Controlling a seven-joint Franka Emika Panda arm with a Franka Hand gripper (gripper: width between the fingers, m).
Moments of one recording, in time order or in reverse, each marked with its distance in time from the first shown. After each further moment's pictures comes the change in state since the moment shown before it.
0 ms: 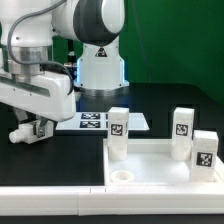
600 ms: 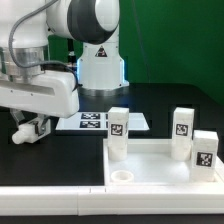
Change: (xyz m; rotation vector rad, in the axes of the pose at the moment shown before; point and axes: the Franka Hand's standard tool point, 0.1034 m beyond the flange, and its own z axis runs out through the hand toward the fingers) arm -0.001 0.006 0.001 0.012 -0.035 -0.269
